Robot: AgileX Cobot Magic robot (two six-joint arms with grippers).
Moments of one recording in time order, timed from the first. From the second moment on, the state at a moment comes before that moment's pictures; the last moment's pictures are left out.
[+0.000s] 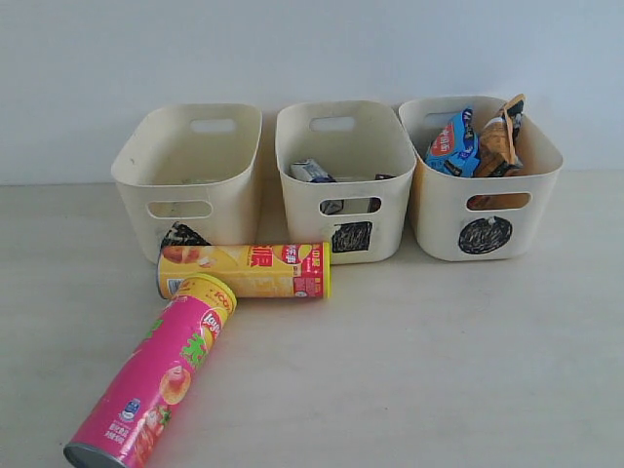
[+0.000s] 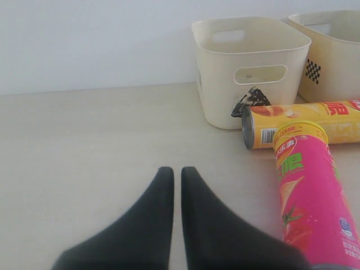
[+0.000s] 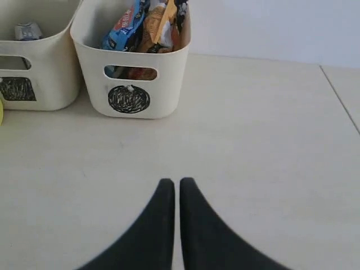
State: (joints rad) left arm -0.04 0.00 0.00 0.01 0.28 0.03; right arm 0.02 0.47 -0.42 0.01 0.47 -0.13
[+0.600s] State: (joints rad) left arm -0.04 0.00 0.00 0.01 0.28 0.03; right arm 0.03 0.28 -0.26 0.02 0.42 -0.14
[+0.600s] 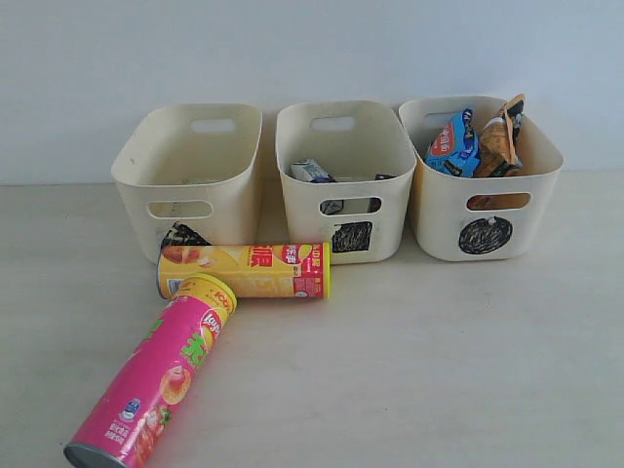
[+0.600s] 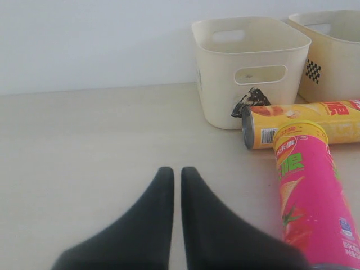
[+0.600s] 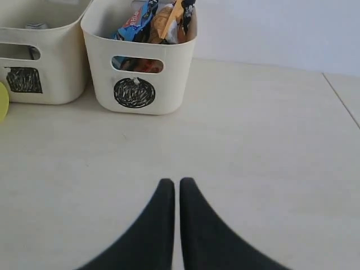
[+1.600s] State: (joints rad) left arm -0.04 0.00 0.00 0.01 0.28 0.03; right arm 0.03 0.01 0.00 0.00 0.34 -0.01
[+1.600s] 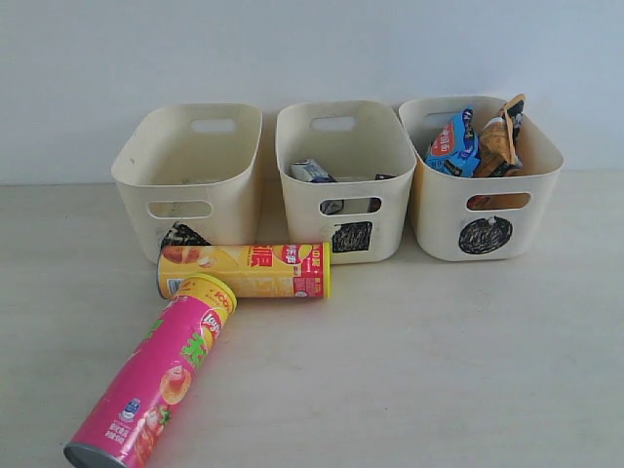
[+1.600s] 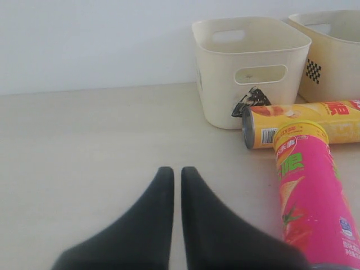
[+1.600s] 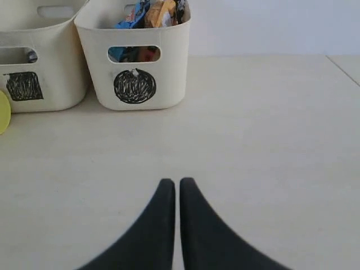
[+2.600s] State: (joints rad) left arm -0.04 0.00 0.00 -0.03 -0.09 0.01; right arm 0.03 0.01 0.00 0.00 0.33 0.00
